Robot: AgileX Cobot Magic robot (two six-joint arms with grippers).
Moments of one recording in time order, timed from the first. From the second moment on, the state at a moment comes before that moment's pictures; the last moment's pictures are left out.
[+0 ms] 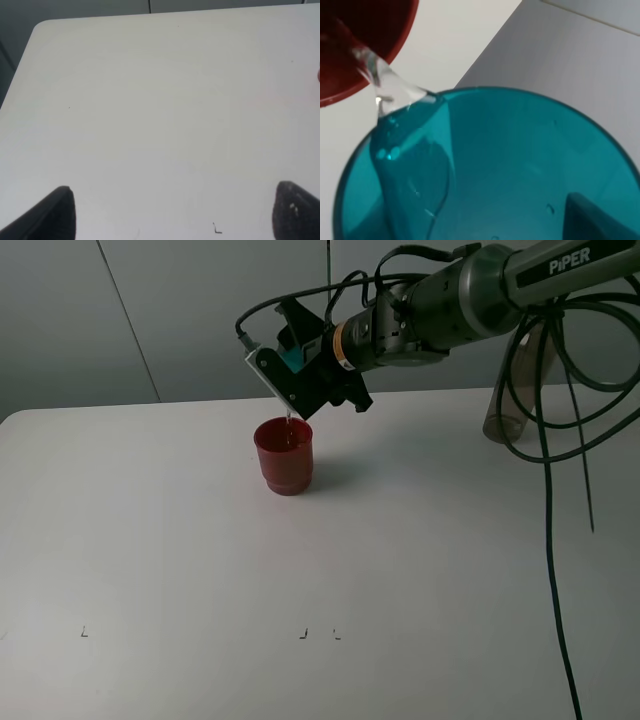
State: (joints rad) left arm 0.00 0.00 -0.51 0.02 1.09 0.01; right arm 0.58 2.11 -1.42 -1.18 -0.02 -0.78
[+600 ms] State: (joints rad) left arm 0.00 0.00 -0.51 0.02 1.09 0.01; right arm 0.58 2.11 -1.42 -1.26 -0.02 -0.78
